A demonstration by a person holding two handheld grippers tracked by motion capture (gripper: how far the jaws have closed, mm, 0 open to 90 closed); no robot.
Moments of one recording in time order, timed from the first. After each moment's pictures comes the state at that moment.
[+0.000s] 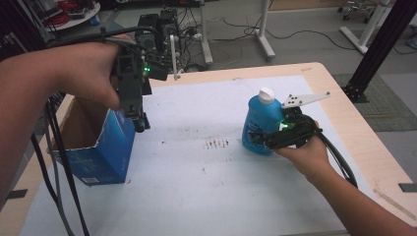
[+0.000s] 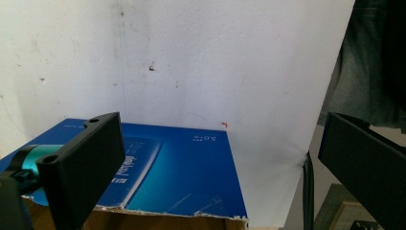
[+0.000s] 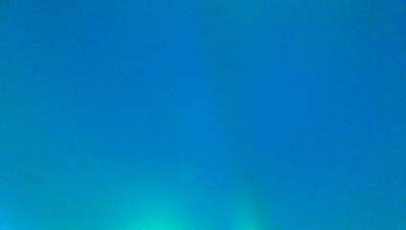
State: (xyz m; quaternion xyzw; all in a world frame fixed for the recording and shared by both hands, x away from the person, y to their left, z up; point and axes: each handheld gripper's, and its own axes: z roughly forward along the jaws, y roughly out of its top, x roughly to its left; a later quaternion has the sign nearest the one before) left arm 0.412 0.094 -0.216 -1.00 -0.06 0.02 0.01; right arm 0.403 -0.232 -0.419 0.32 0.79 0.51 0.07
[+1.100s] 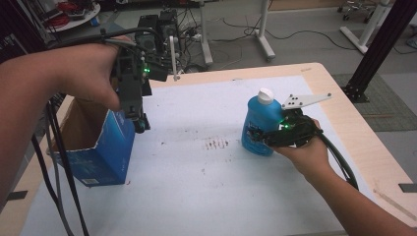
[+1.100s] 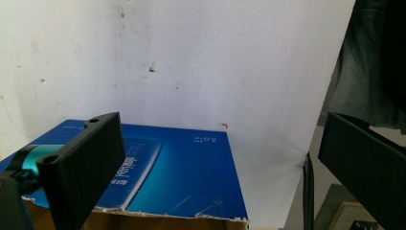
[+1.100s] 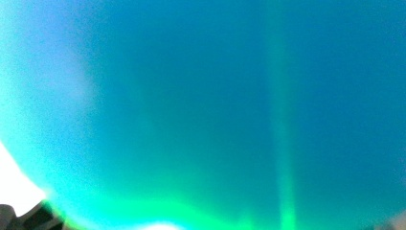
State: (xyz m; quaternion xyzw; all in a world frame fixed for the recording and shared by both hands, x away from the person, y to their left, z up) left arm 0.413 0.093 -0.217 -1.00 -0.06 0.02 0.01; right arm 0.400 -0.232 -0.417 0.31 0.80 0.51 0.10
